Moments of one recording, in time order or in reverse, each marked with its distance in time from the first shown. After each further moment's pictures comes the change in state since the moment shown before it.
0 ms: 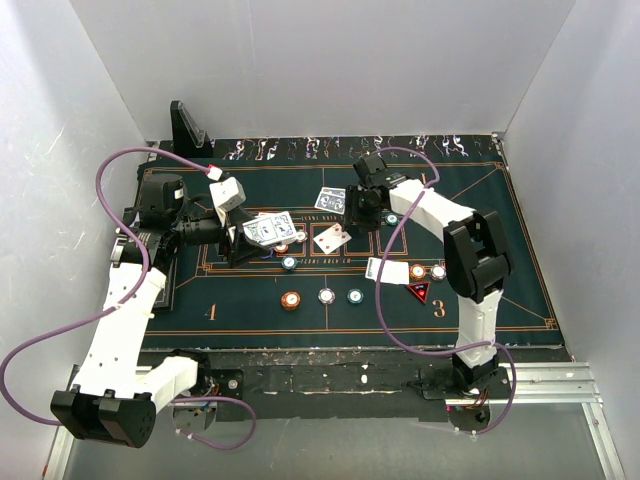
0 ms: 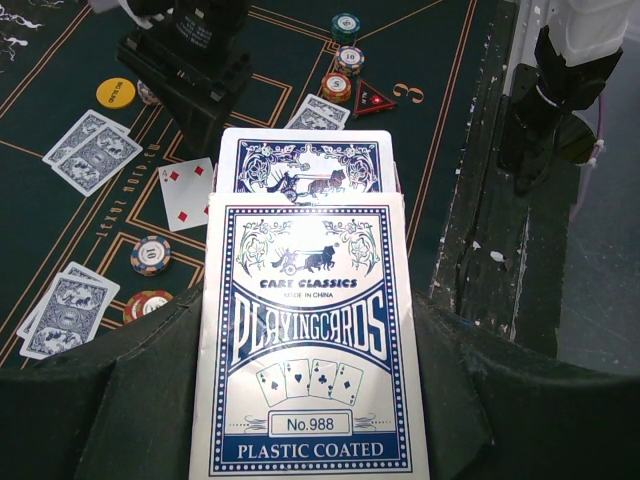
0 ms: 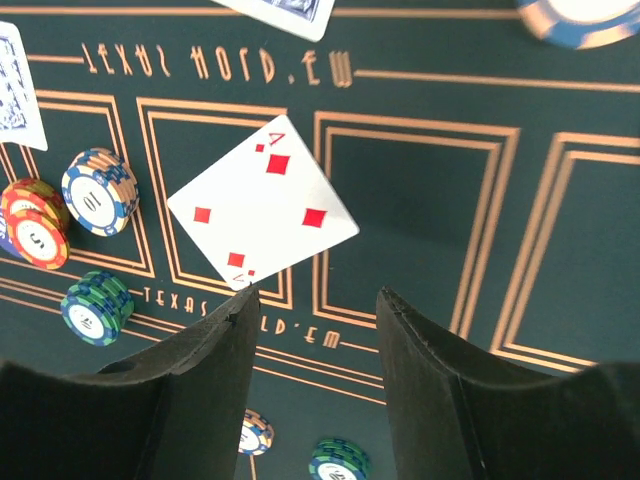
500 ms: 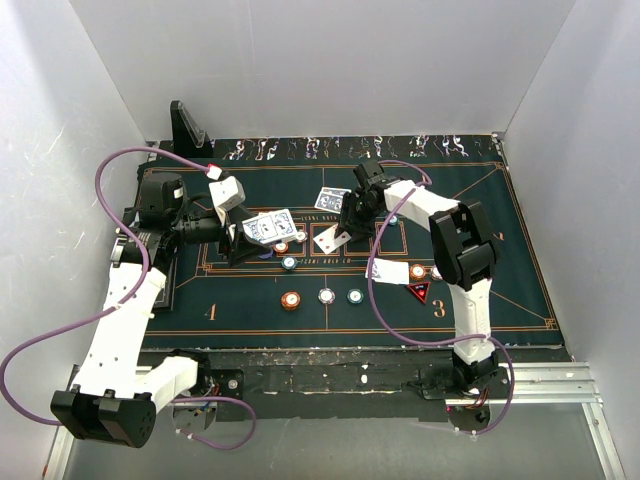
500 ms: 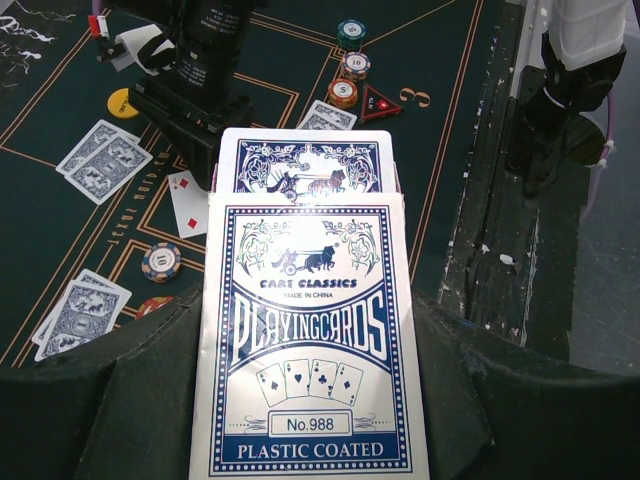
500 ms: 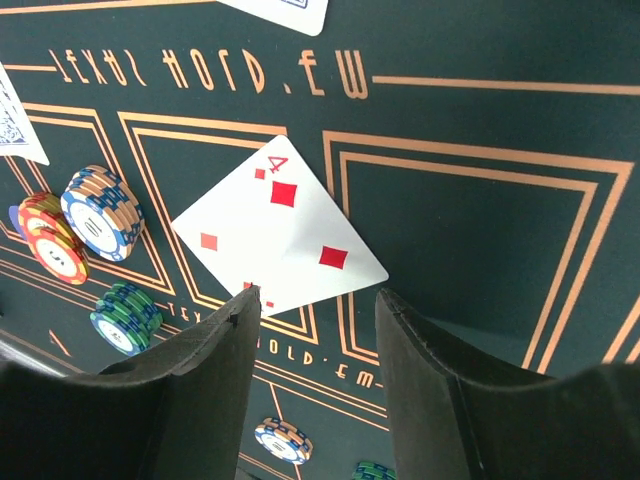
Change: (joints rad) left arm 0.000 0.000 0.000 0.020 0.000 0.003; right arm -0.027 0.157 0.034 0.033 -0.199 0.114
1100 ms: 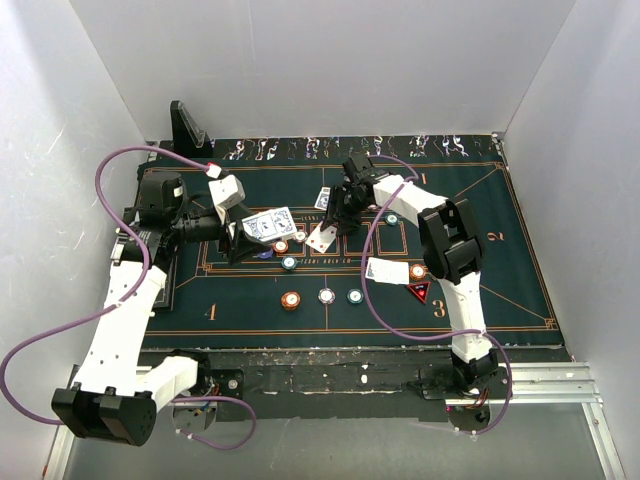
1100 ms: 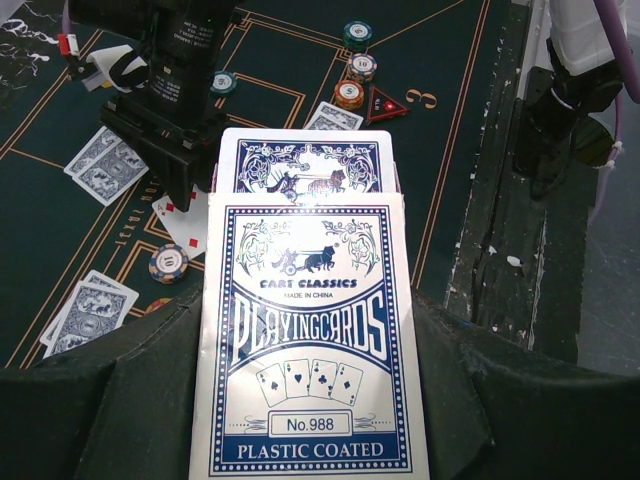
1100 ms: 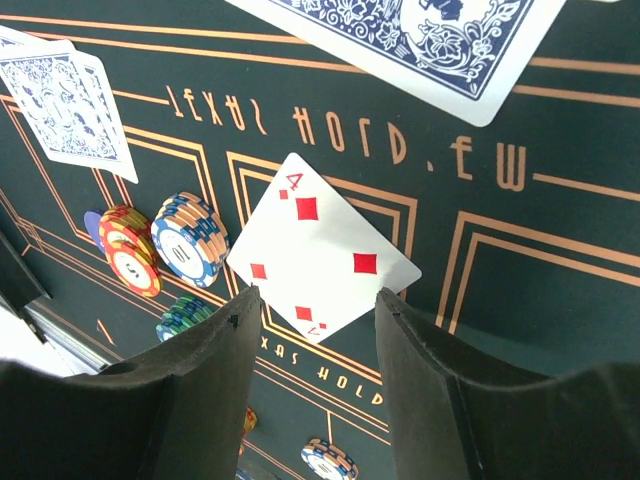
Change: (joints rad) left arm 0.005 0.007 0.000 0.016 0.000 0.004; right arm 0.014 0.112 0.163 -0.003 -0.097 0.027
